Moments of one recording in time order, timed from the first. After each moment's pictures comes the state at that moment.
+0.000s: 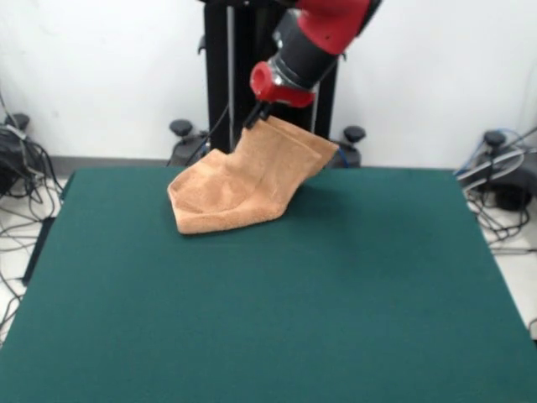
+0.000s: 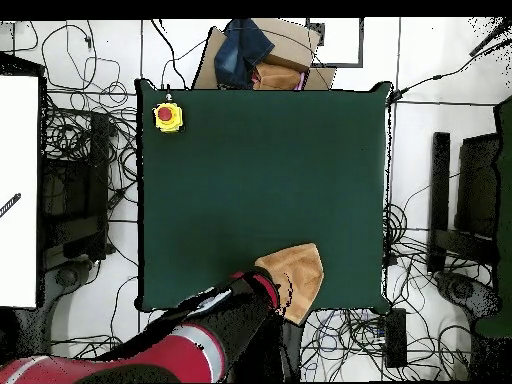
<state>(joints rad) 0.27 -0.29 -0.45 1.85 -0.51 0.17 1.82</state>
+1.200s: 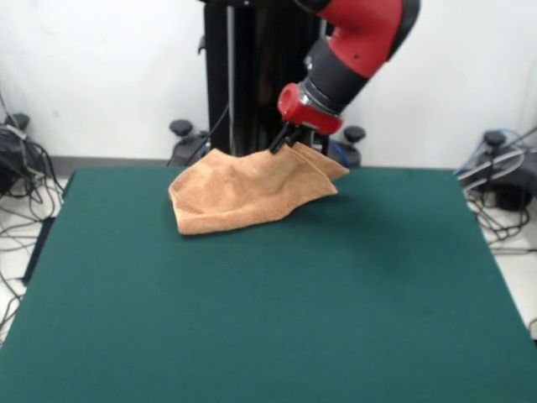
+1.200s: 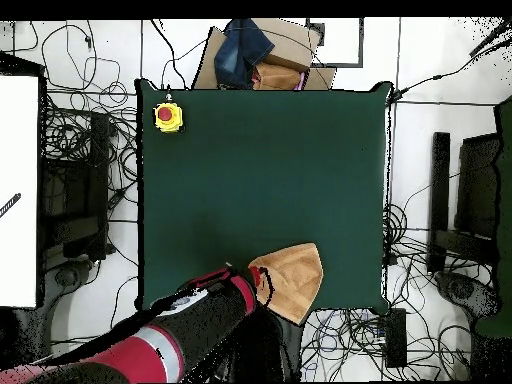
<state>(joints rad) 0.39 -0.20 -0.51 1.82 -0.18 0.08 1.82</state>
